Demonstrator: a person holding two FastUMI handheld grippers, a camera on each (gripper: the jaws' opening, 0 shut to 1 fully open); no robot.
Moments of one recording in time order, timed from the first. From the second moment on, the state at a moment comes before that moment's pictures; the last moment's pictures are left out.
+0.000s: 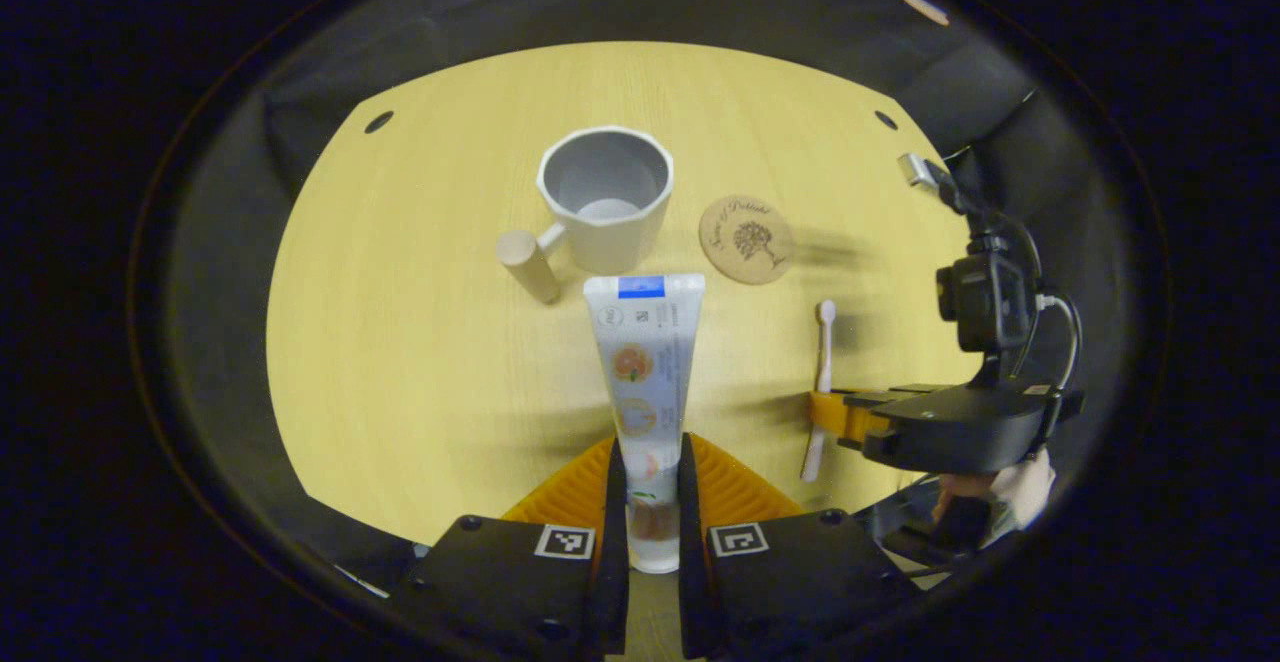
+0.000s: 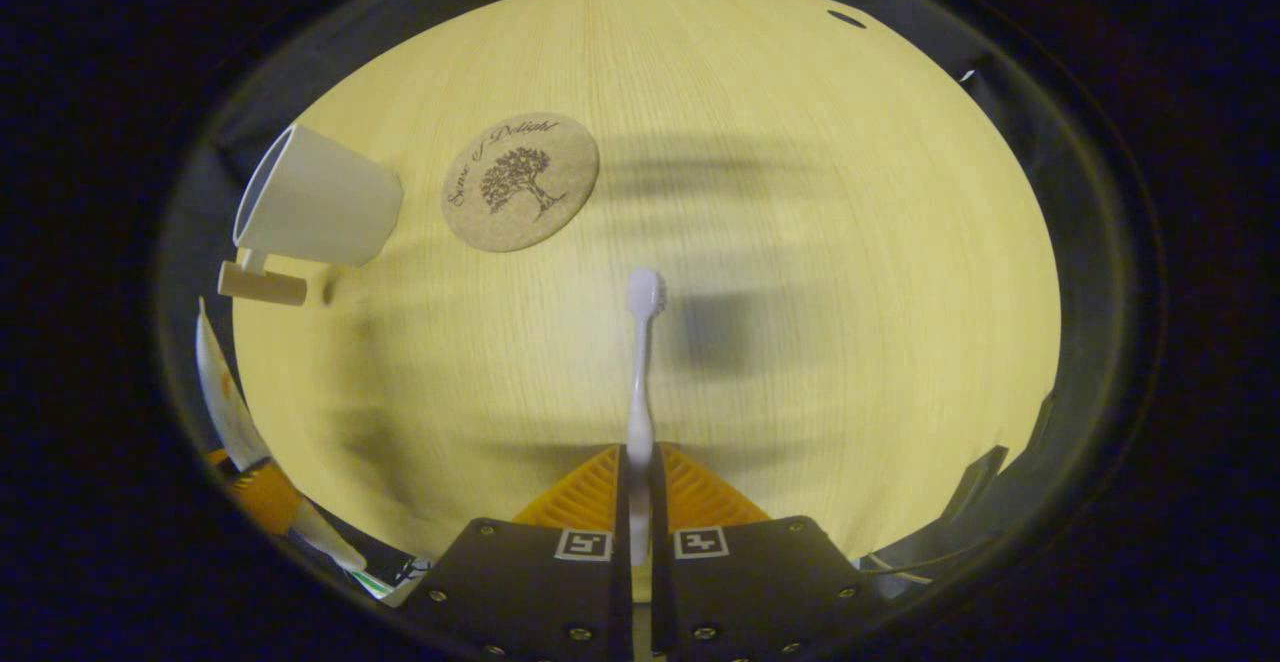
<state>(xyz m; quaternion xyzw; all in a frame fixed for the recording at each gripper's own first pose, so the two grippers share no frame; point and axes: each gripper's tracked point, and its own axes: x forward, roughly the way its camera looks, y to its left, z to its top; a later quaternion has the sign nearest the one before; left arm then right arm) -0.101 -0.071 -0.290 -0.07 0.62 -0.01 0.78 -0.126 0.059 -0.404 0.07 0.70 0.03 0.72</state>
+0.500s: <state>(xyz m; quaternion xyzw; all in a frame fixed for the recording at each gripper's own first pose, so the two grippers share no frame) -0.016 -0.035 -0.232 -0.07 0.56 0.00 0.83 -0.126 0.058 -0.404 0.07 0.69 0.03 0.72</state>
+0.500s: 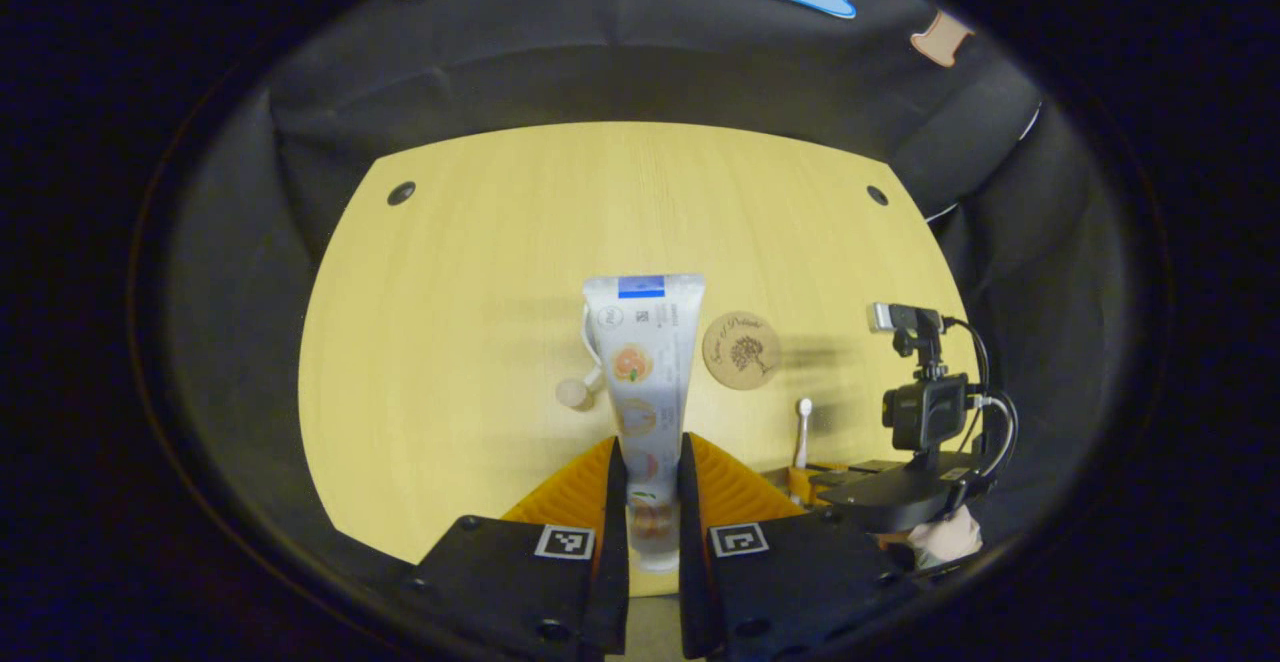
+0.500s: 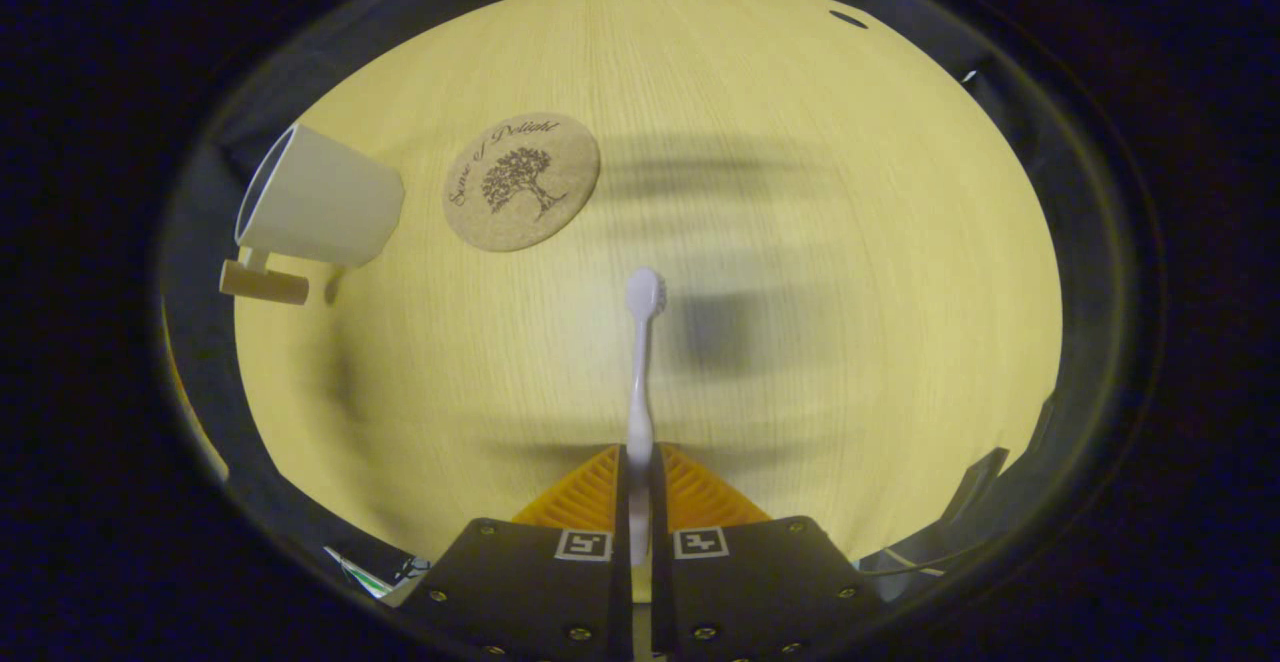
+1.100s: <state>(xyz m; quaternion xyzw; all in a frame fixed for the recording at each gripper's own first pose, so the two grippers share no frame) 0.116 -0.031 -0.225 -0.09 0.46 -0.02 0.88 -0.126 0.058 -0.405 0.07 0.69 0.02 0.72</state>
